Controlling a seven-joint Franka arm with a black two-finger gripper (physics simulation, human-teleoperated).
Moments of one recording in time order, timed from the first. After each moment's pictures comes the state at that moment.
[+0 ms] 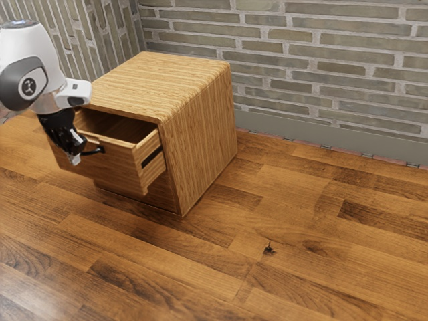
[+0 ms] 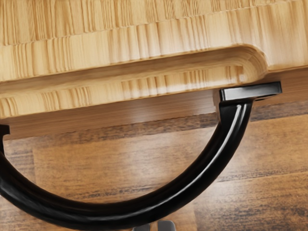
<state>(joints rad) 0.24 -0.26 -0.02 -2.16 0.05 1.98 0.33</state>
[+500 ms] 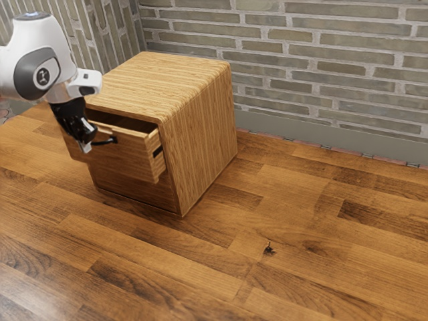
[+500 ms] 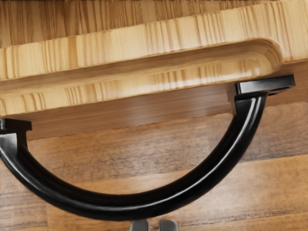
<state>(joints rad) 0.24 -0.15 -0.02 -2.04 0.05 2.00 0.34</state>
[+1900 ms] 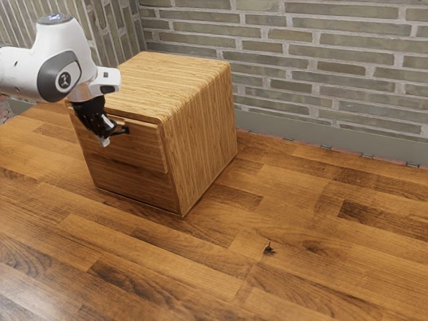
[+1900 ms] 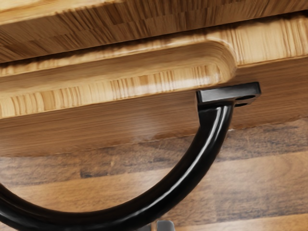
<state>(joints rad) 0.23 -0.05 -0.06 -1.97 0.08 2.10 0.27</state>
